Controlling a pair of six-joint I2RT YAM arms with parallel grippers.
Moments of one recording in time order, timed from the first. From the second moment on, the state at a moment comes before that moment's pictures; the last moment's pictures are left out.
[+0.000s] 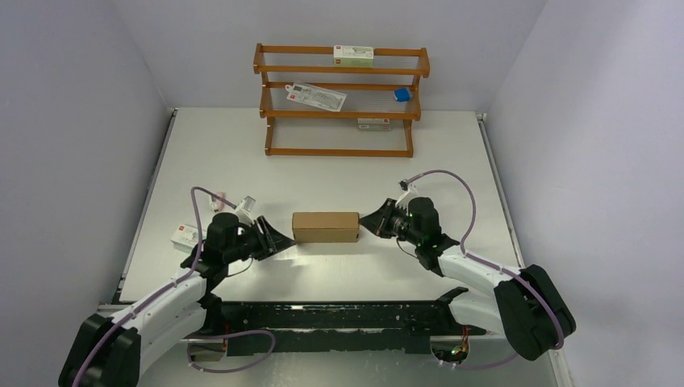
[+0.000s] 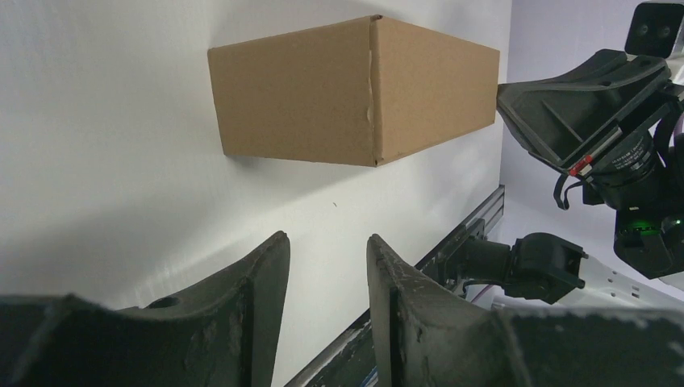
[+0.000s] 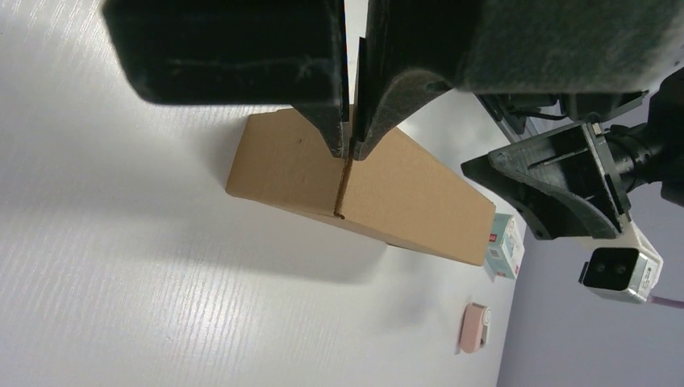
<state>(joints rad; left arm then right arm) -0.40 0.82 0.17 0.14 0.41 -0.92 0.49 1.14 0.31 0.45 -0.30 0.75</state>
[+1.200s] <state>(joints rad) -0.37 1.11 0.34 0.28 0.40 -0.82 0.45 1.21 0.31 0.47 -0.44 0.79</state>
